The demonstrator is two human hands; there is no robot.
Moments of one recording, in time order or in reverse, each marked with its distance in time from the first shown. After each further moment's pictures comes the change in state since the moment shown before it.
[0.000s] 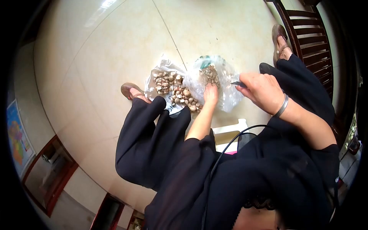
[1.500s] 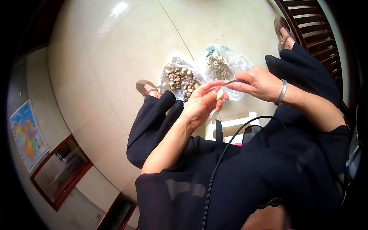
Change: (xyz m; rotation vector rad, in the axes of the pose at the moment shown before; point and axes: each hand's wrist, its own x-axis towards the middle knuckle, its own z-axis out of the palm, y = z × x) left_hand -0.097 0.057 -0.257 -1.704 -0.610 -0.212; right_hand -0.018 -0.012 -0.005 0.438 -0.141 -0.077
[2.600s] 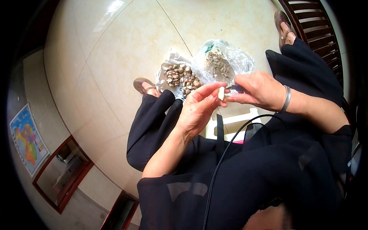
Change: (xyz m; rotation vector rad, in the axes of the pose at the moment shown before) left_hand -0.016 0.000 0.007 -0.093 0.004 0.102; right_hand -0.006 -0.008 0.013 -0.095 0.073 -0.172
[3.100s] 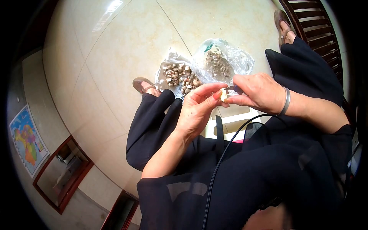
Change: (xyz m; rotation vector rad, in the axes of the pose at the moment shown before) left_hand -0.004 0.002 0.010 0.104 0.032 0.098; right_hand -0.002 -0.007 0.001 -0.046 0.014 0.003
